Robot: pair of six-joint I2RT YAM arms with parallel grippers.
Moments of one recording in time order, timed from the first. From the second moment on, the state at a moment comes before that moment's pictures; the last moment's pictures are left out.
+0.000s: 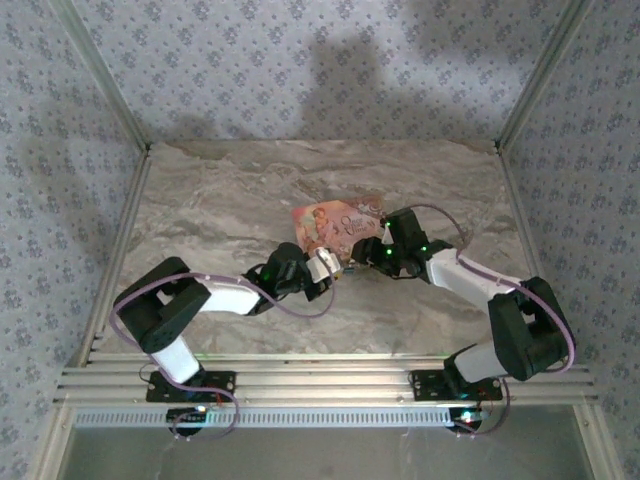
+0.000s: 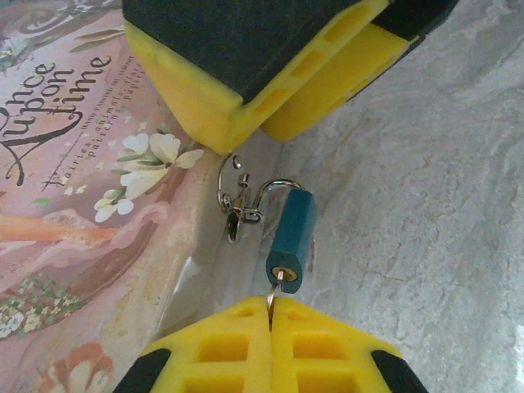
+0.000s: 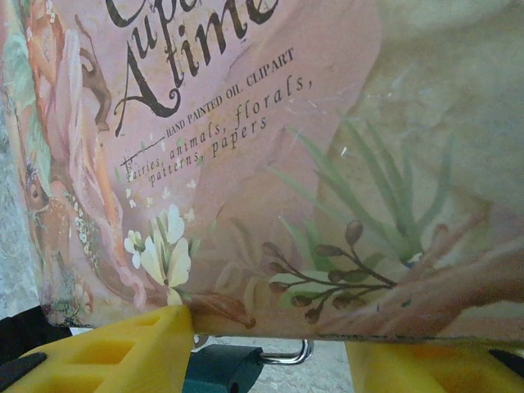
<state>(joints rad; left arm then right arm) -0.85 1.66 0.60 0.60 0.24 0.26 0.46 1.42 0.76 -0.22 -0.33 0.76</state>
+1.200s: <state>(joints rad) -0.85 1.12 0.40 0.48 0.14 0.08 0.49 1.02 0.81 -0.47 -0.11 0.77</state>
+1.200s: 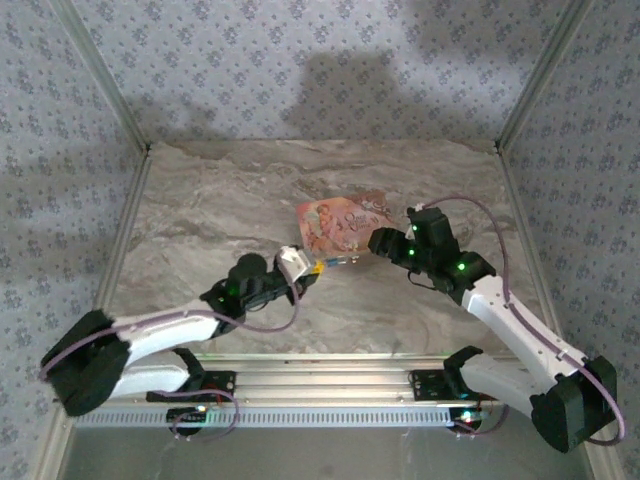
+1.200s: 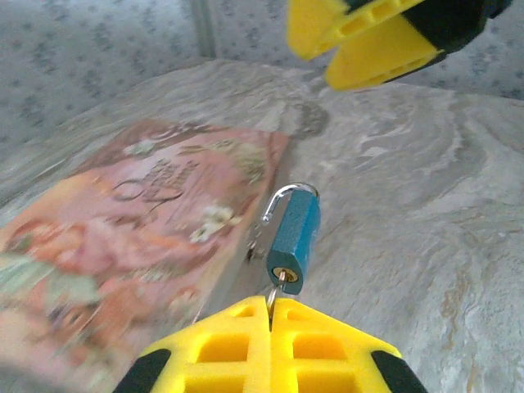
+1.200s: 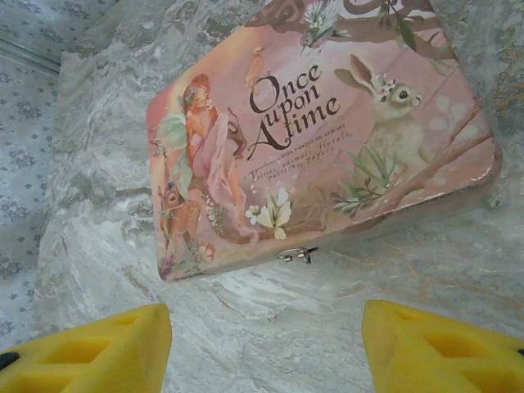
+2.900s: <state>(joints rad) -0.05 1.22 0.44 0.18 -0.11 -0.11 0.25 1.21 0.60 -0.06 0.43 0.15</state>
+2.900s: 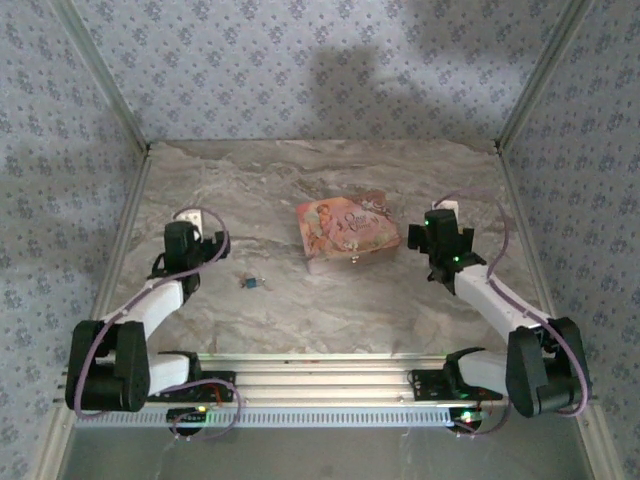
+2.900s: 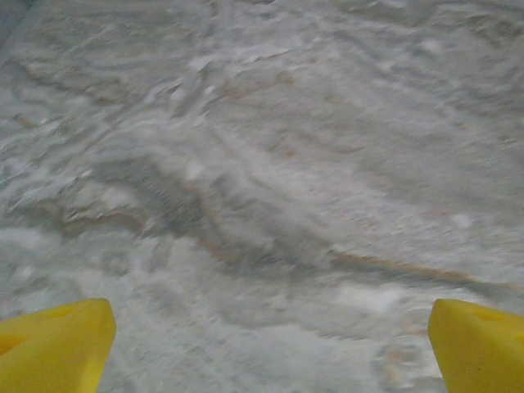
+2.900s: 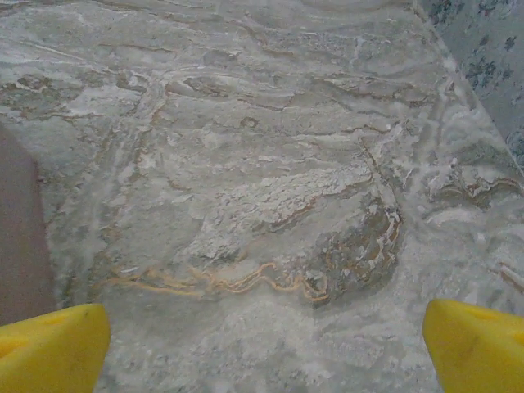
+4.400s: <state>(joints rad) -0.03 1.43 0.48 0.45 -0.02 0.01 0.00 1.53 0.35 0.76 0.21 0.00</state>
